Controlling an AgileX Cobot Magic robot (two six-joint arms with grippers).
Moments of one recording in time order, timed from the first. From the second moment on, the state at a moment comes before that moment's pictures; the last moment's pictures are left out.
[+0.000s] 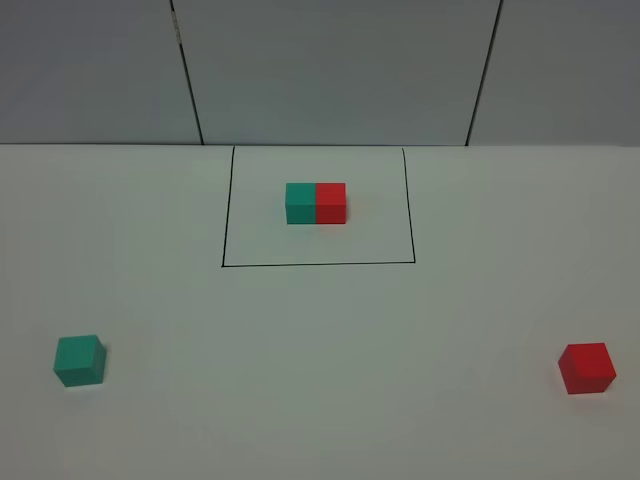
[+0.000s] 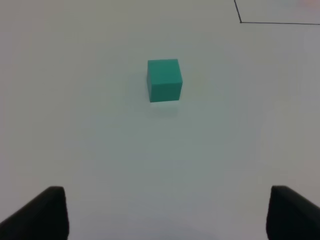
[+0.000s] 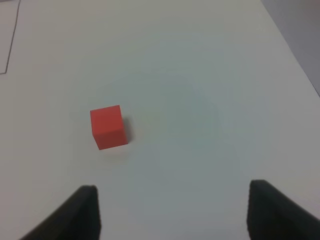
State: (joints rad) left arm -0.03 0.00 -0.46 -0.06 1.06 -0.02; right arm 0.00 0.04 -0.50 -0.16 1.07 0.20
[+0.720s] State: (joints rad) left arm -0.03 0.00 -0.46 -0.06 1.06 -0.02; right arm 0.00 0.04 -0.50 -0.16 1.07 0.20
